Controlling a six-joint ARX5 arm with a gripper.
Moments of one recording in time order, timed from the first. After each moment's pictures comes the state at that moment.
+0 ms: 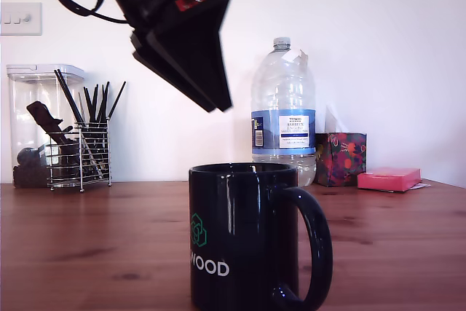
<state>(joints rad) -0.83 1.44 1.13 -0.63 0.10 0.25</state>
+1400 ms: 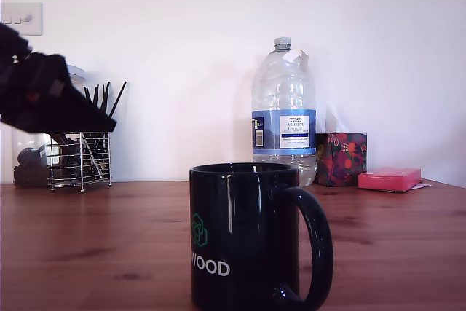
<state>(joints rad) -0.52 1.01 0.19 0.49 0.19 0.13</state>
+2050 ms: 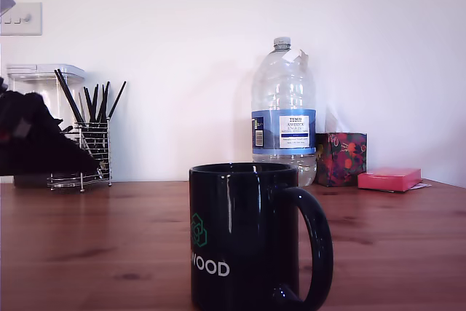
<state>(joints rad) -0.50 1.03 0.19 0.44 0.24 0.15</state>
